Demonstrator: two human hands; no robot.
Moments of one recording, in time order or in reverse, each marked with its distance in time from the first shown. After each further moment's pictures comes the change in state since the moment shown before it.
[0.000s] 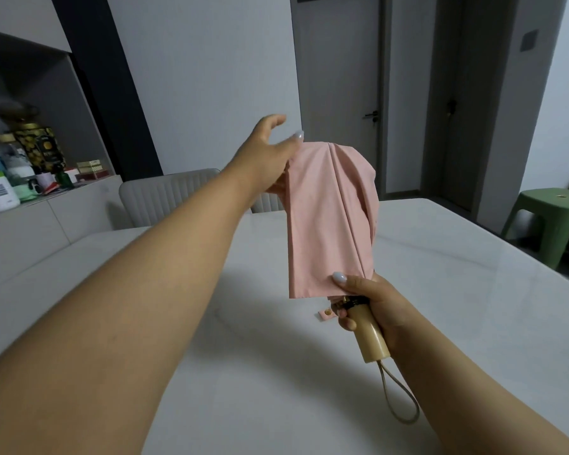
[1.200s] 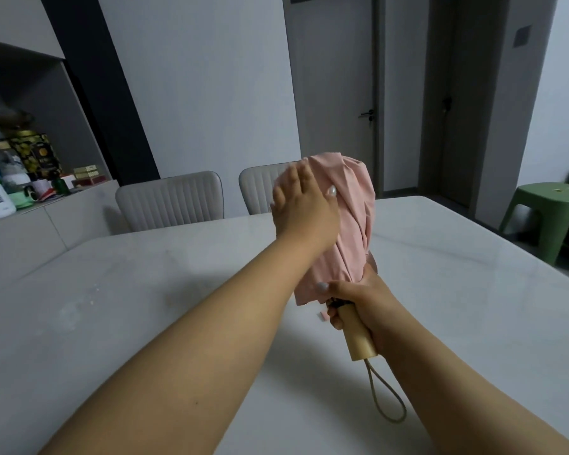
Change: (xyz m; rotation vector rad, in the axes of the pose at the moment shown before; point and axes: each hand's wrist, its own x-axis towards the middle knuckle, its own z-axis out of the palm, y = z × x) left_hand -0.020 -0.034 0.093 0.643 0.039 0.009; right_hand -0.009 -0.007 0.017 -0.161 0.097 -0.140
